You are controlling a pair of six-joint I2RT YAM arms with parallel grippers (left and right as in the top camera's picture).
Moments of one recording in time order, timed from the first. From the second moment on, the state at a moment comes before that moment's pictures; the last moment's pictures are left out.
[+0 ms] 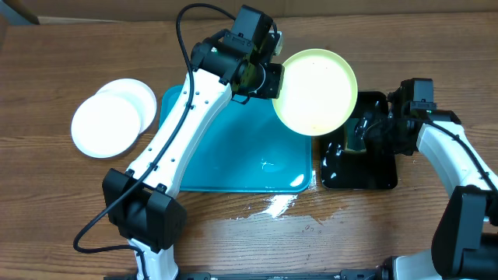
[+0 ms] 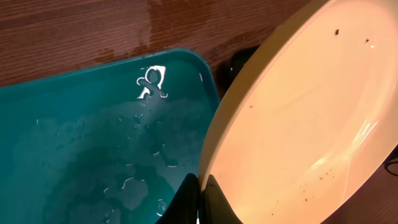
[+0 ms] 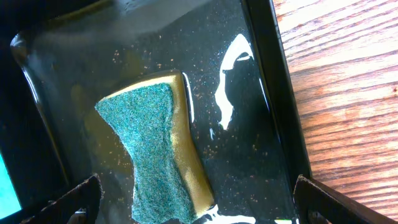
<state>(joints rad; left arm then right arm) -0.47 1.96 1.97 -1.08 0.23 -0.27 -0.09 1.66 1.05 -0.64 -0.15 0.25</state>
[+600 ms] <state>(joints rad) -0.47 1.96 1.97 -1.07 0.21 -0.28 -0.09 1.66 1.15 -0.64 -0.39 0.25</state>
